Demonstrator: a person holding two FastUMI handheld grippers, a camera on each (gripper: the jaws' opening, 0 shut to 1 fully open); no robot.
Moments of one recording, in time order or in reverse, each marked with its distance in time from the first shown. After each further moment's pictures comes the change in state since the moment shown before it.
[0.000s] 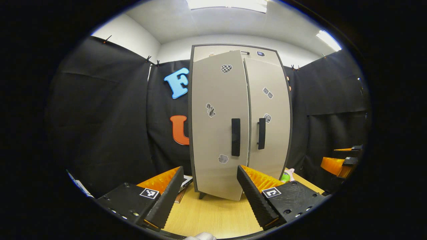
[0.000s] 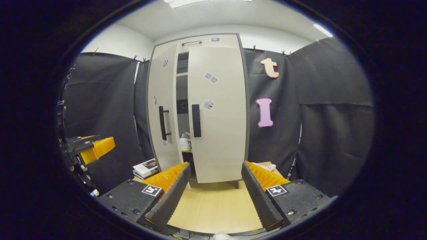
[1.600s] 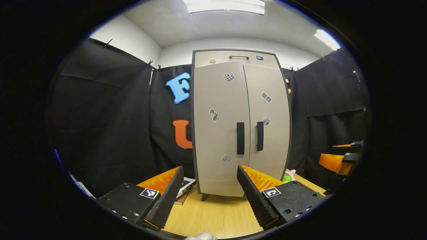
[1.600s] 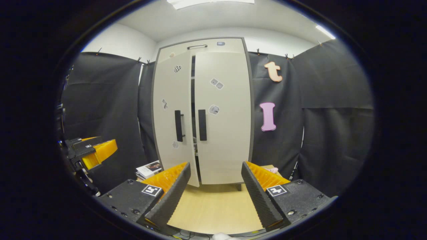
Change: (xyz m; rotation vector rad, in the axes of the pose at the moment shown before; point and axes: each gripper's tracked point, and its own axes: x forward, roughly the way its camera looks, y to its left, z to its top) left arm -0.013 0.002 0.012 0.005 -0.042 0.008; right arm -0.007 0.017 0.011 -0.011 -0.019 0.026
